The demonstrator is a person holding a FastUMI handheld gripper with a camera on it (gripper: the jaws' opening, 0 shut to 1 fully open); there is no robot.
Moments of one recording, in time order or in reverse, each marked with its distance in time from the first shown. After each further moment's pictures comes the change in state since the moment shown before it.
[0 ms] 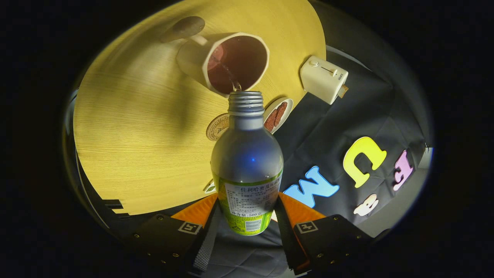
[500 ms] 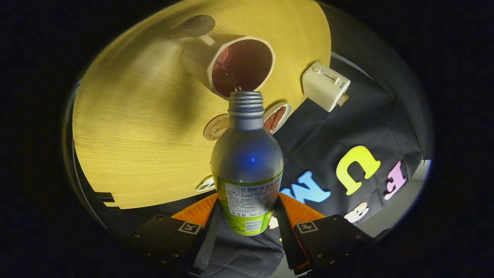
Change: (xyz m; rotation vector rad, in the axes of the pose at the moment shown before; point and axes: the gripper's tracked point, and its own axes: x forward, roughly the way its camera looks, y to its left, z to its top) arm -0.001 -0.005 0.006 -0.071 -0.010 -0.039
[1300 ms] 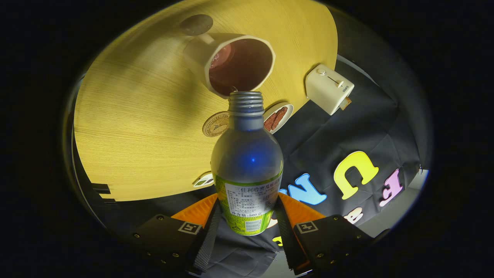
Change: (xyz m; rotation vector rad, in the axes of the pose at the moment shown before) arm -0.005 -0.011 0.000 -0.059 0.015 0.006
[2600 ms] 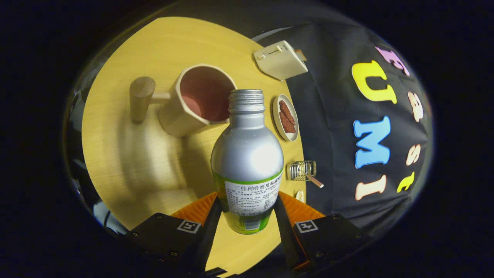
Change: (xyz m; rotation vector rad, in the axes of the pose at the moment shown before) arm 0.017 0.103 0.062 1.016 -0.343 0.311
